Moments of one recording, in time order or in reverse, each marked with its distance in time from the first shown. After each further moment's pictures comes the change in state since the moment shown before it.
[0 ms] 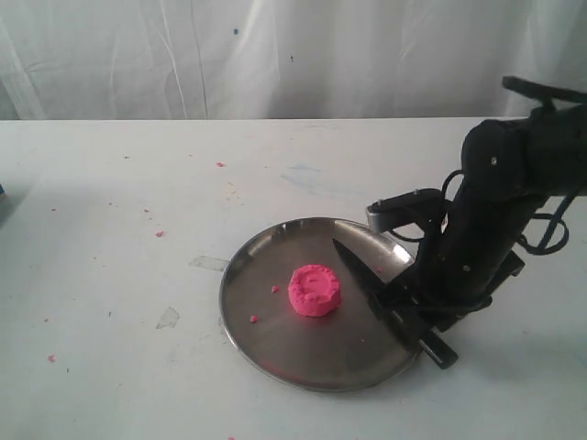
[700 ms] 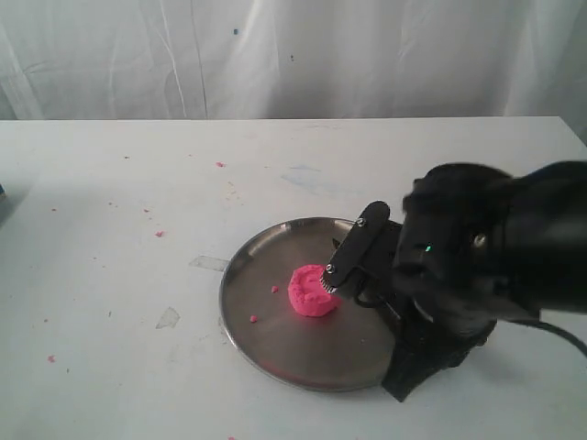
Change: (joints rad) left arm 0.000 0.000 0.000 0.000 0.000 0.000; right arm 0.496 -0.187 0.125 -0.748 0.169 0.514
